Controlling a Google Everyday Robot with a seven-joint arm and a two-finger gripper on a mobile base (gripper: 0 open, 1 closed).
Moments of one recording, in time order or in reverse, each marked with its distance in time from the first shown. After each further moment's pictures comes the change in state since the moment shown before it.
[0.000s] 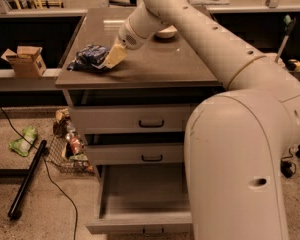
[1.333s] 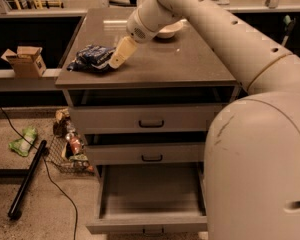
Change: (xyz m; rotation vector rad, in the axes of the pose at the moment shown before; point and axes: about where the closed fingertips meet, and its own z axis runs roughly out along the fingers) arm -0.004 -0.004 -0.044 0.083 -0.019 -0.034
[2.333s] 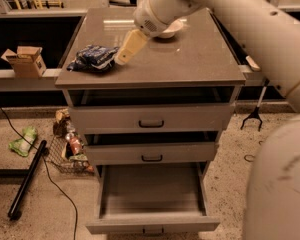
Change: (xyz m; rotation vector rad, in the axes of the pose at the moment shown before) arm -0.007 0.027 -0.068 0.031 -0.023 -0.065
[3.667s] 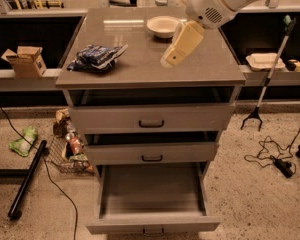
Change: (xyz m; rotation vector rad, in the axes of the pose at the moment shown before) arm 0.029 0.055 -0.154 0.054 0.051 -0.078
